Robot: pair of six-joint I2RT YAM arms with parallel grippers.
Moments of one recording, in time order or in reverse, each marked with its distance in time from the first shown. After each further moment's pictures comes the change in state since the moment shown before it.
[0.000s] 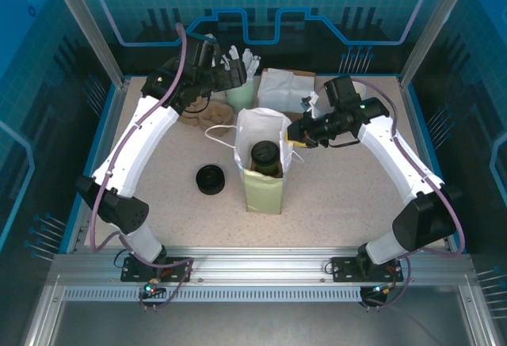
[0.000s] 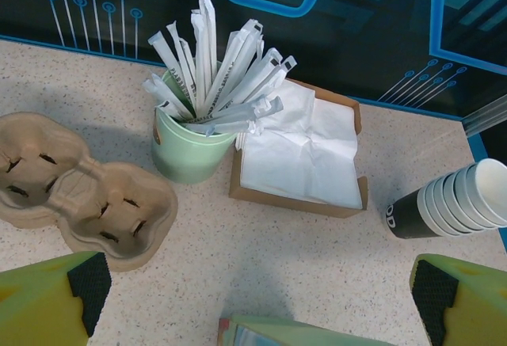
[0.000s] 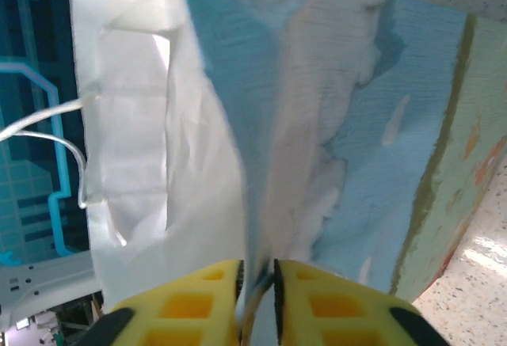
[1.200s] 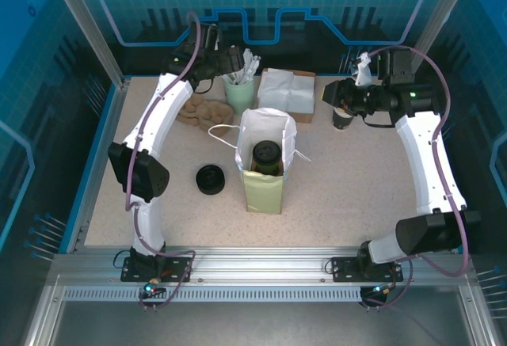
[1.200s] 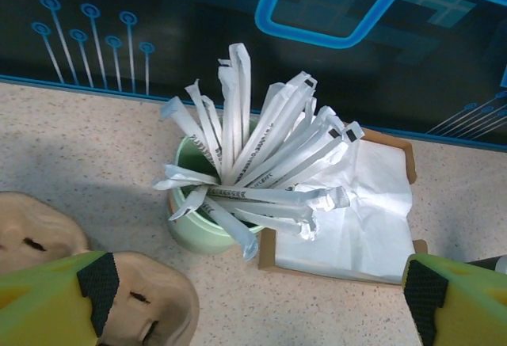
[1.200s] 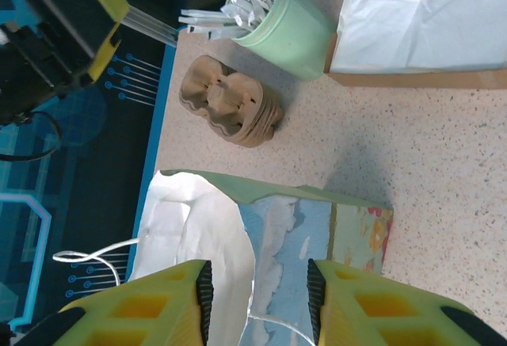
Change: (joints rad) left arm 0.127 0.329 0.214 0.107 0.074 0.090; right arm -0.243 -0.069 0.227 -0.026 0.133 -0.065
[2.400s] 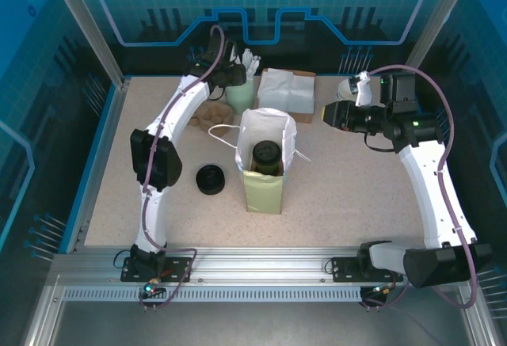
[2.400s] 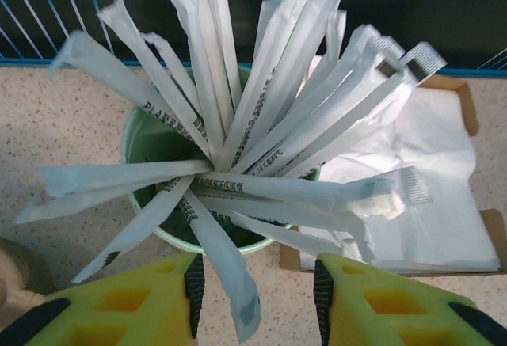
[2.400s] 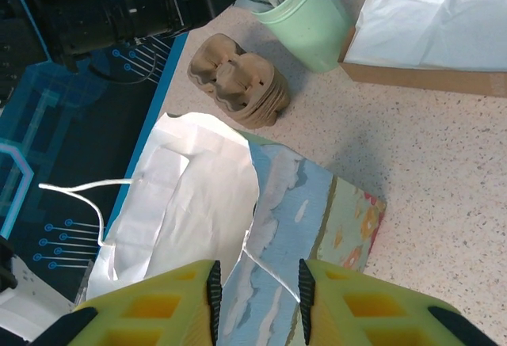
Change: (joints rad) left arm -0.021 0.183 0.014 0.058 0.019 0.112; right arm 0.024 -0.202 -0.247 0.101 -0.005 -0.107
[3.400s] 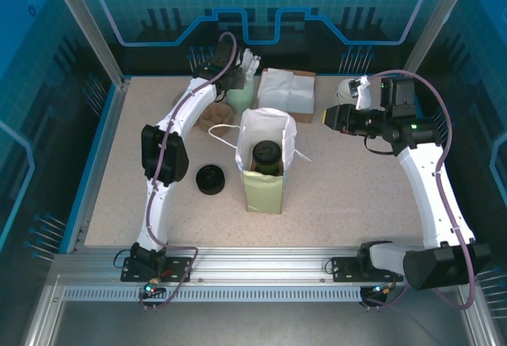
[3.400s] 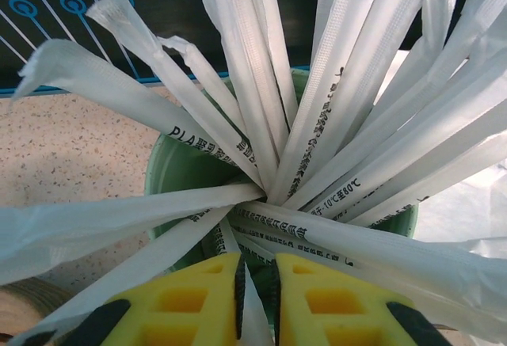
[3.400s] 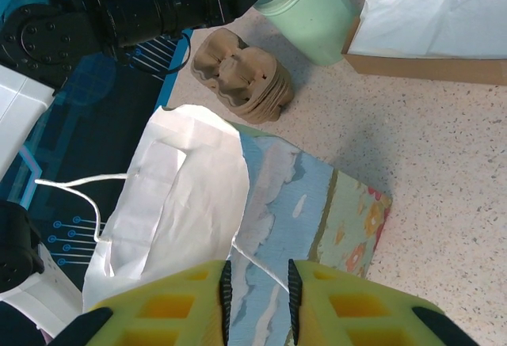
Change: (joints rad) left arm -0.002 0.107 0.040 0.055 -0.133 0.116; right arm -0.025 -0.019 -0.068 0.045 -0.046 0.004
